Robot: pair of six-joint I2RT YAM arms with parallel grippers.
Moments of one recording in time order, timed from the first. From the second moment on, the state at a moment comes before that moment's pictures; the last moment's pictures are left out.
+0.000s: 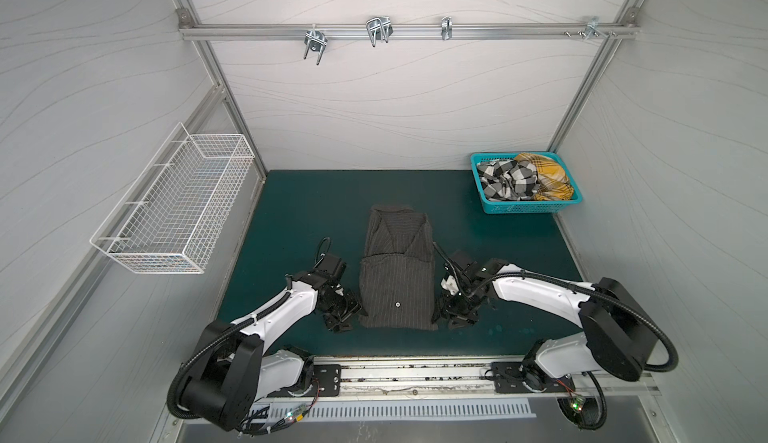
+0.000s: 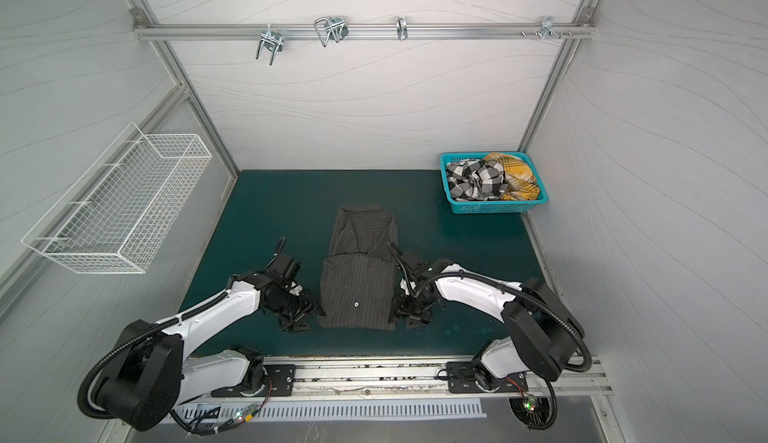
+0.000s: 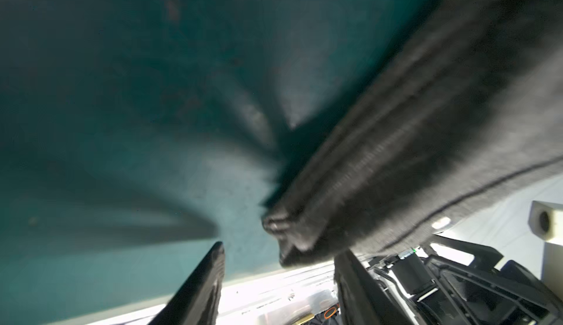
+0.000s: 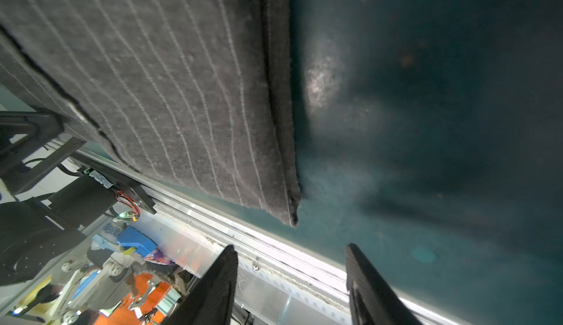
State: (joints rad) left arm -0.34 1.22 0.52 -0.74 0.49 -0.95; right arm 0.80 1.44 0.73 -0.68 -0.54 0.82
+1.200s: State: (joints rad) left arm -0.27 1.38 0.53 -0.70 0.60 -0.92; right arm 0.80 1.57 0.72 -0.50 -0.60 0.91
